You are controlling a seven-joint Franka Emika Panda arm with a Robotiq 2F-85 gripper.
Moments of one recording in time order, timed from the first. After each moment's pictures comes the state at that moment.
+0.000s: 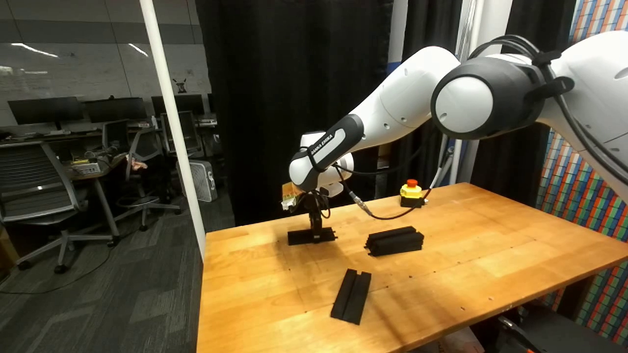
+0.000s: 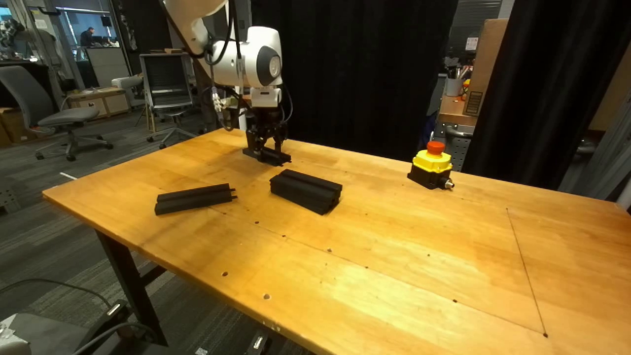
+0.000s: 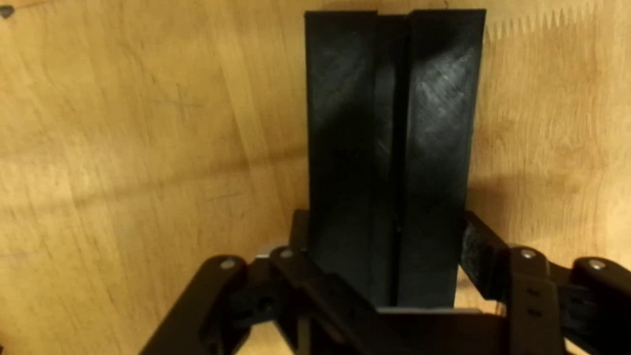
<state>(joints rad) 0.19 0.78 -0.09 -1.47 0.10 2.28 2.08</state>
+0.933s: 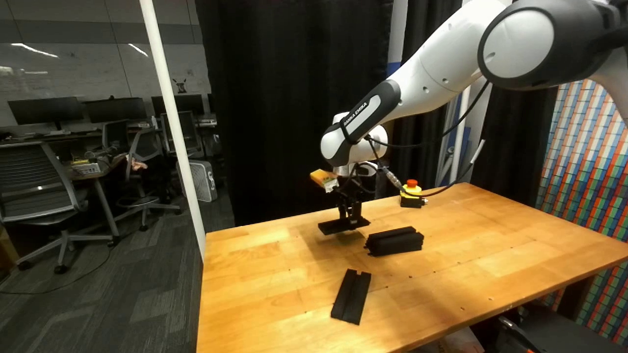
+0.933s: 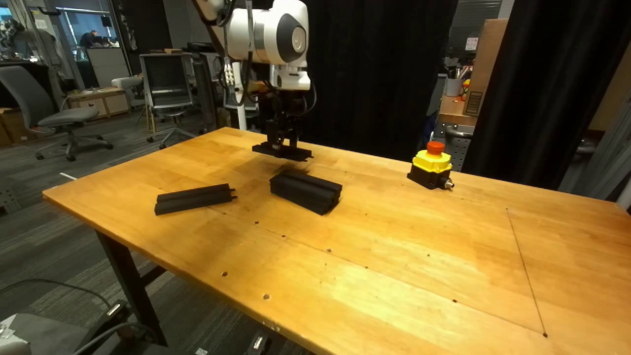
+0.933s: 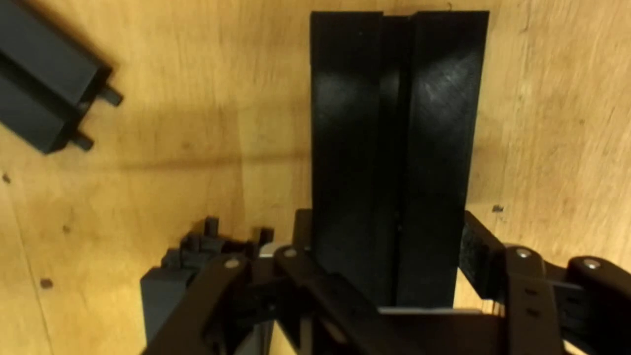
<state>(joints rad) 0.08 0.53 -0.09 -1.75 0.10 2.21 1.74</state>
